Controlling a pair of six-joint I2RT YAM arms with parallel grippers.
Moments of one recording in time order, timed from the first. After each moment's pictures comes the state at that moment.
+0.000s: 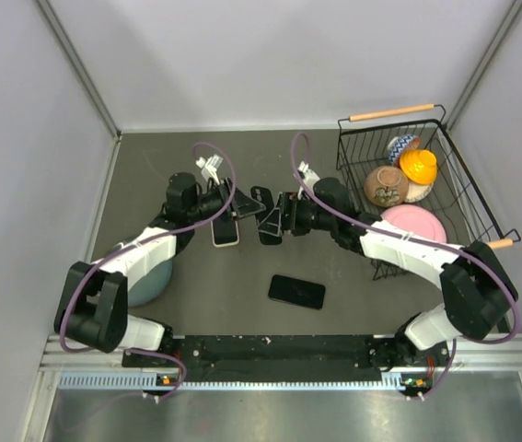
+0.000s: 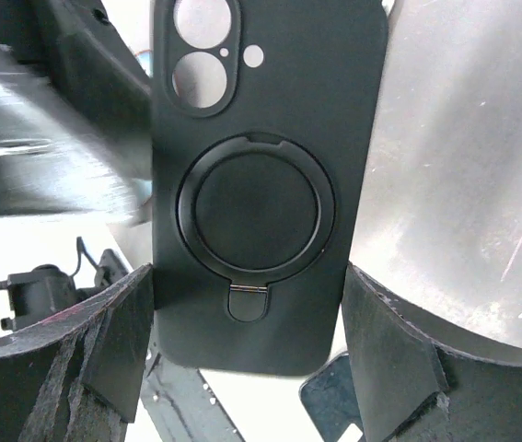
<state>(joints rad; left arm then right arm) -0.31 1.37 0.76 0.36 0.75 -0.90 0.70 1.47 0.92 0.10 -0.33 0.65</state>
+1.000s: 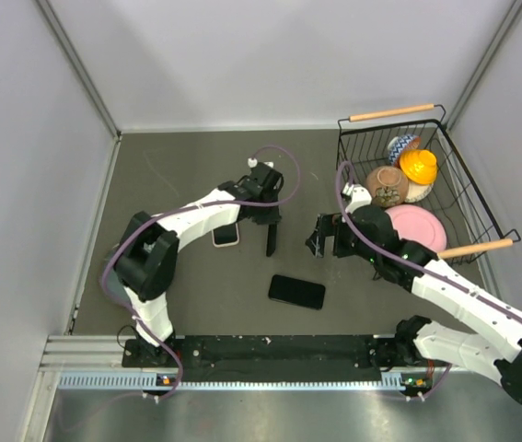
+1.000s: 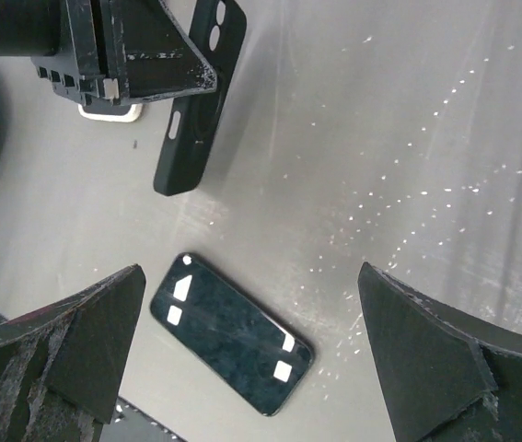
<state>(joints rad) -0.67 1.80 1.32 -0.44 -0.05 -0.66 0.70 0.97 0.73 -0.30 0.07 0.48</state>
